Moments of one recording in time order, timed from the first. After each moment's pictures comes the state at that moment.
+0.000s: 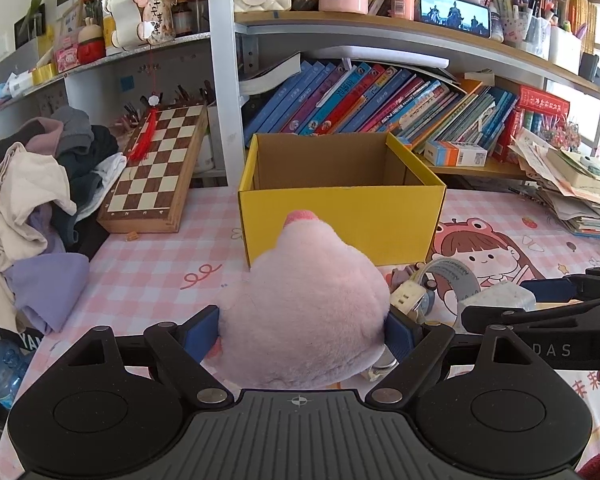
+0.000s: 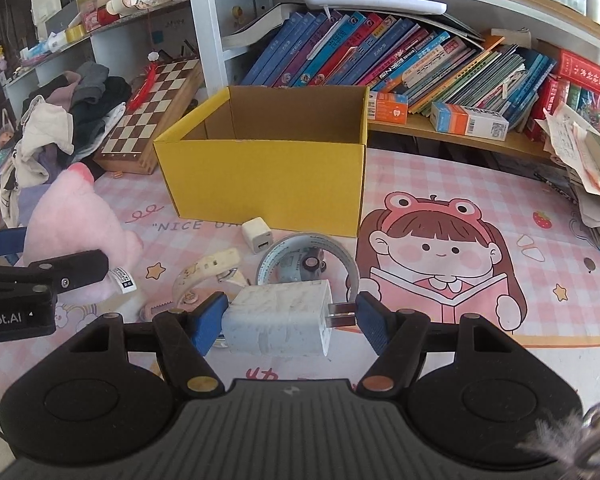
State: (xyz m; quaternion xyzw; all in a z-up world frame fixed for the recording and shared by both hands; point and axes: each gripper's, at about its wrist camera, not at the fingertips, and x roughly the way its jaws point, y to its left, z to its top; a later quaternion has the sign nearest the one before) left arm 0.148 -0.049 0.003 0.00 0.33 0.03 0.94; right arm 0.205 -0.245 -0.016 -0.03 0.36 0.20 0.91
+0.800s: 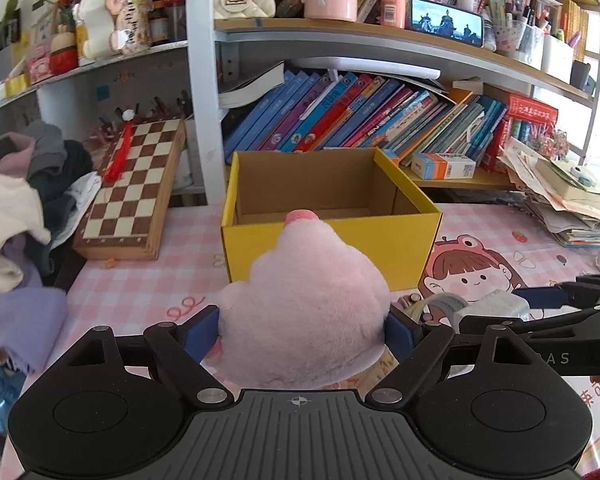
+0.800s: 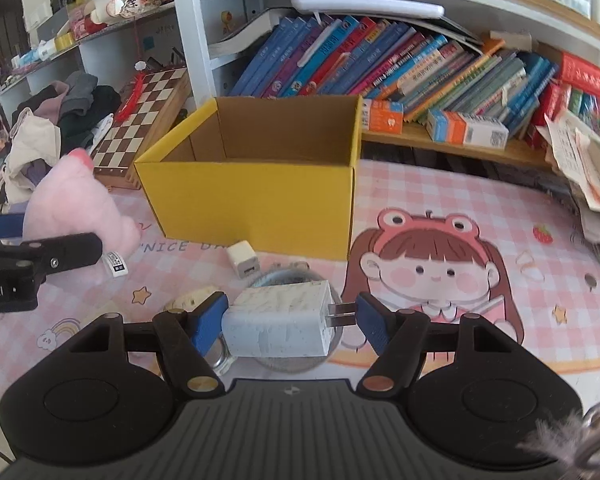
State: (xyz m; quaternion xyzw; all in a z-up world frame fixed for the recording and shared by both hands) left arm 0.188 -0.034 0.017 0.00 0.32 -0.01 0.95; right arm 0.236 -0.242 -0.008 -0.03 0.36 0.20 0.91
